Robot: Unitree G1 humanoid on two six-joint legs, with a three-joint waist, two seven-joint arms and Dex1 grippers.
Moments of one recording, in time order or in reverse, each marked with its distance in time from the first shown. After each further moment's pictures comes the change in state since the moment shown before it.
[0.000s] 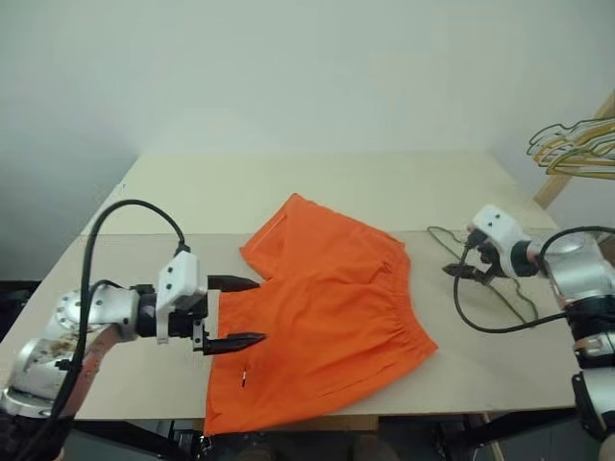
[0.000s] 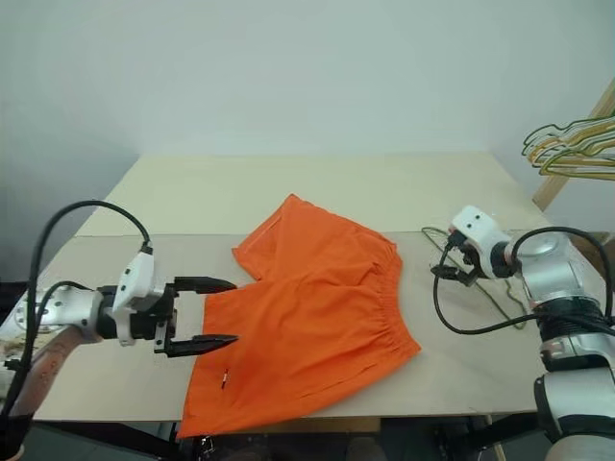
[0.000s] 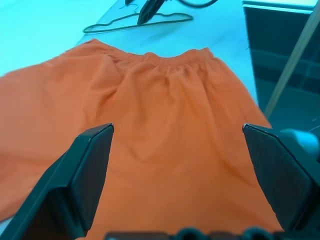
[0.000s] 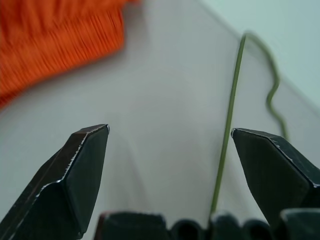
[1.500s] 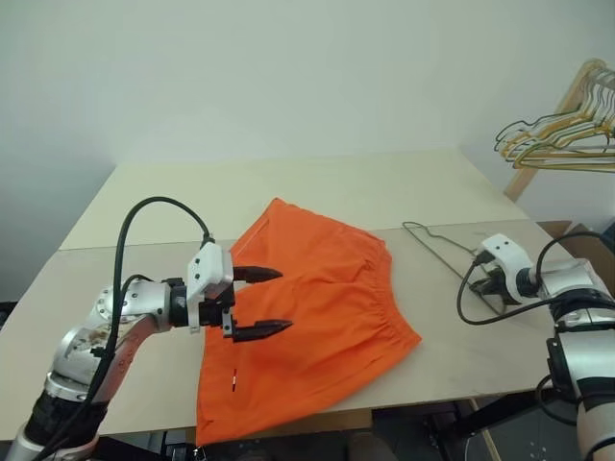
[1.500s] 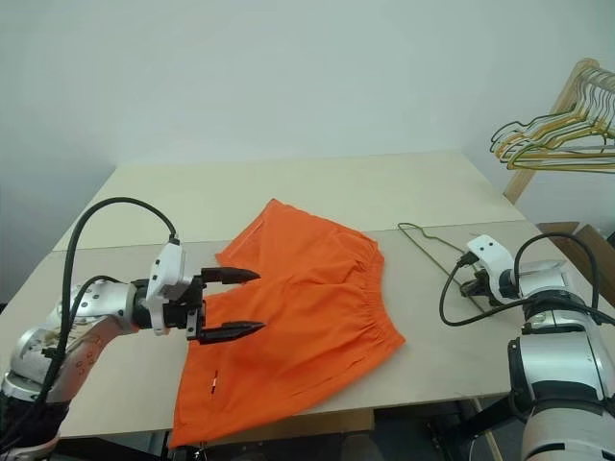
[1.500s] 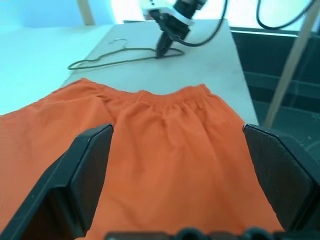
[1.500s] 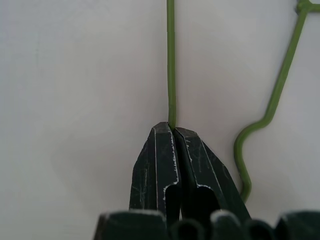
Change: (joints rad) left arm -0.100 -0.133 -0.094 0.049 0.017 0.001 0.145; right arm -0.159 0.081 -0.076 0.512 -0.164 -0.106 -0.006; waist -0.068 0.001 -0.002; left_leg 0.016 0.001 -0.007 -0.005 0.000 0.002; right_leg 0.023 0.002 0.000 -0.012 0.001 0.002
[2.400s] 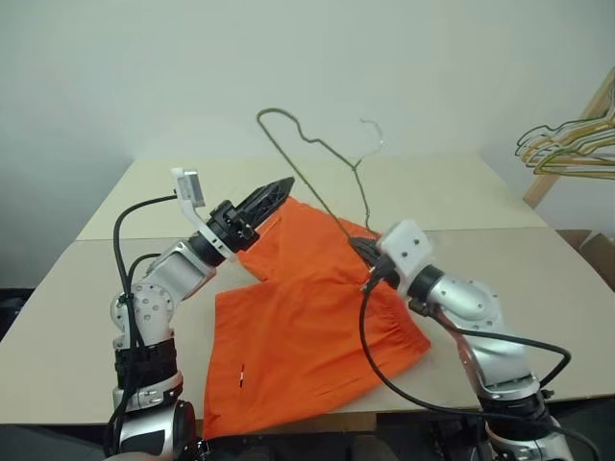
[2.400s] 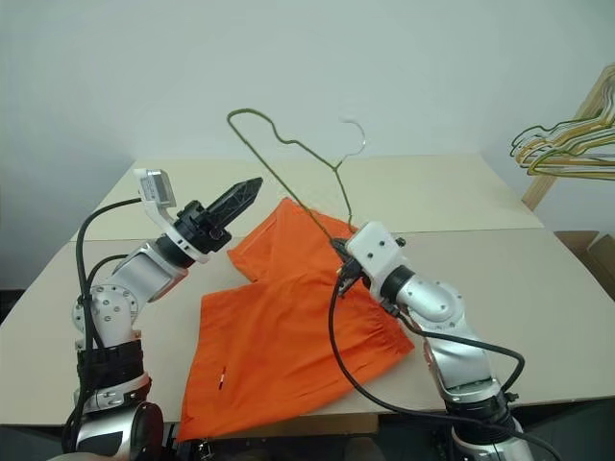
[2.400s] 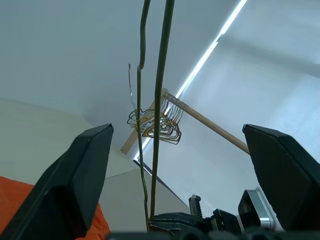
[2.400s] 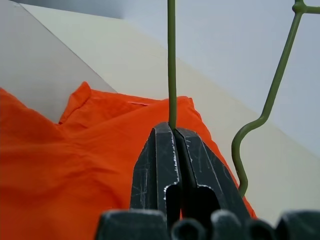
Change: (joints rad) left arm -0.299 -0.455 0.302 0.256 -0.572 0.330 0.567; right arm 0.637 0.371 0.052 -1.721 0.176 0.168 -0.399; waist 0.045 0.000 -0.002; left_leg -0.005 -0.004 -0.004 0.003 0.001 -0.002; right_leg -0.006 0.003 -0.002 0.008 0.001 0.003
